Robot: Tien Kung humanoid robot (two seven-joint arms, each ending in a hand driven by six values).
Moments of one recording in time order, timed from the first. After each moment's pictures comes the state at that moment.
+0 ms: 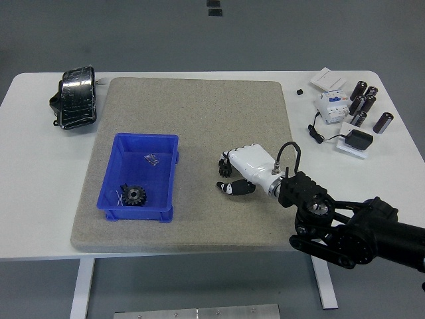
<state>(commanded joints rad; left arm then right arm) 0.00 0.29 -0.65 -0.24 0.57 0.04 0.37 0.76 -0.26 0.15 1.08 -1.85 -0.38 -0.25</state>
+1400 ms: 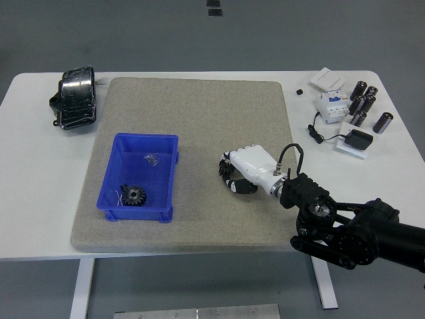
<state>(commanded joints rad) 0.00 0.29 -0.64 -0.24 0.56 0.04 0.37 0.76 -0.28 0.16 1.13 -1.83 -0.42 -0.24</state>
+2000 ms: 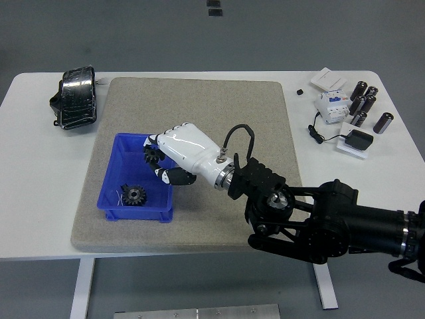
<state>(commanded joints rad) 0.00 0.30 -0.71 -0.25 0.64 0.04 0.40 0.91 -0.11 0.13 1.28 -1.90 -0.39 -0.28</state>
